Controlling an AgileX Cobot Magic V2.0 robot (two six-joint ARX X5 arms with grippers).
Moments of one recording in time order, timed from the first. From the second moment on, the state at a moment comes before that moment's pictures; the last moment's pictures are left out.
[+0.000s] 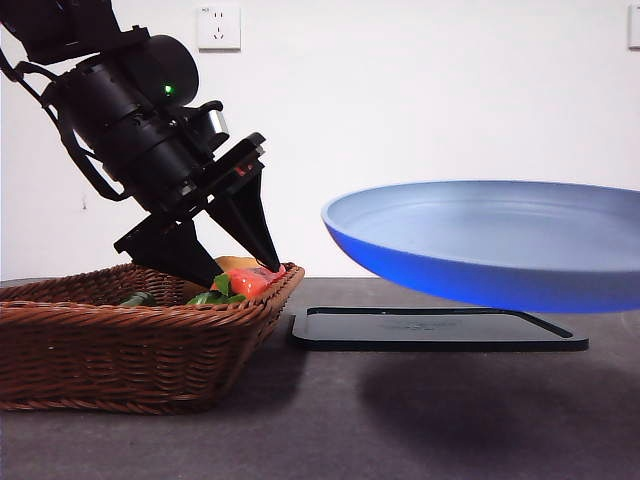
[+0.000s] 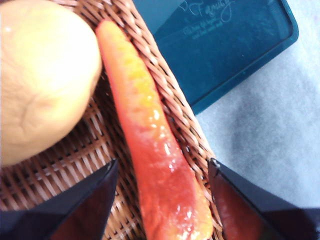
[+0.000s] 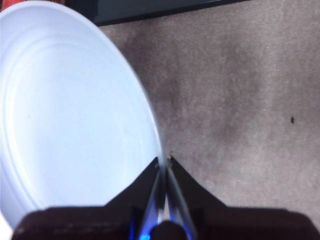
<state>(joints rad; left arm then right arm) -0.42 1.74 1.14 -0.39 0.44 -0.11 0.18 0.87 0.65 -0.79 -0.38 0.24</state>
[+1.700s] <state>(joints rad) -0.90 1.57 1.14 -0.38 0.36 -0.08 0.18 0.92 0.65 -0.72 -0.39 0.26</state>
